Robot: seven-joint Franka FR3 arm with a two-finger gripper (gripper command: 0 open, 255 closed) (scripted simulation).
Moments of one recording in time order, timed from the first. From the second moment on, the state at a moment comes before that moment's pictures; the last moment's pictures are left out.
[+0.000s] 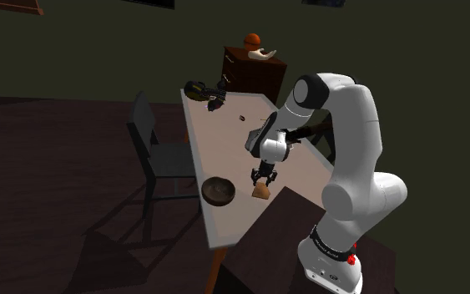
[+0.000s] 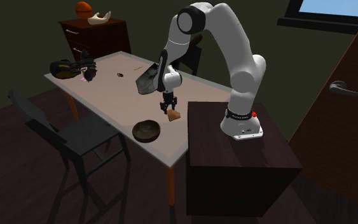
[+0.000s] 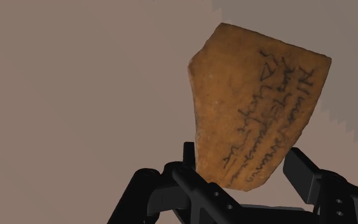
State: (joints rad) arm -0.55 0.71 -0.07 -2.22 0.40 2.78 -0.22
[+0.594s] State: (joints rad) arm -0.52 0.59 -0.11 -2.28 0.37 2.71 -0.19
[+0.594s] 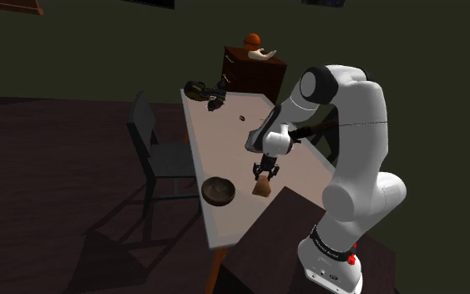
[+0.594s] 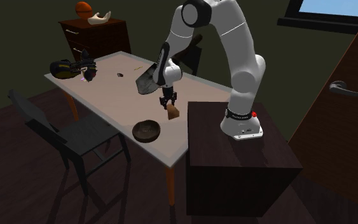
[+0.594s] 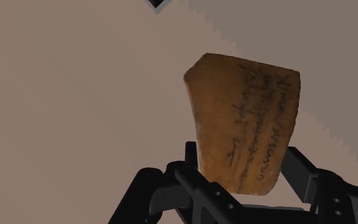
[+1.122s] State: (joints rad) arm -0.49 0.48 -0.15 -2.32 0.34 2.64 -0.16
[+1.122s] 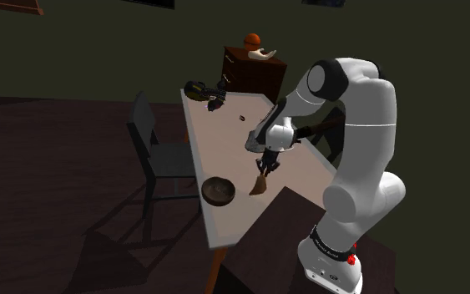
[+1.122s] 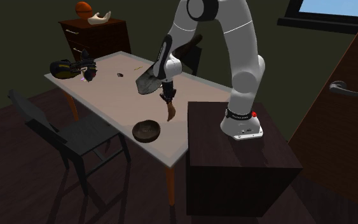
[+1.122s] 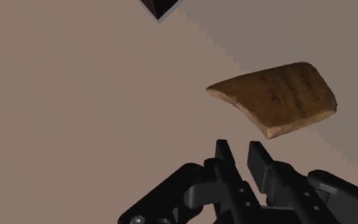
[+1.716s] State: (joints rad) arm -0.34 0.39 -0.24 -2.40 0.19 2.61 0.01
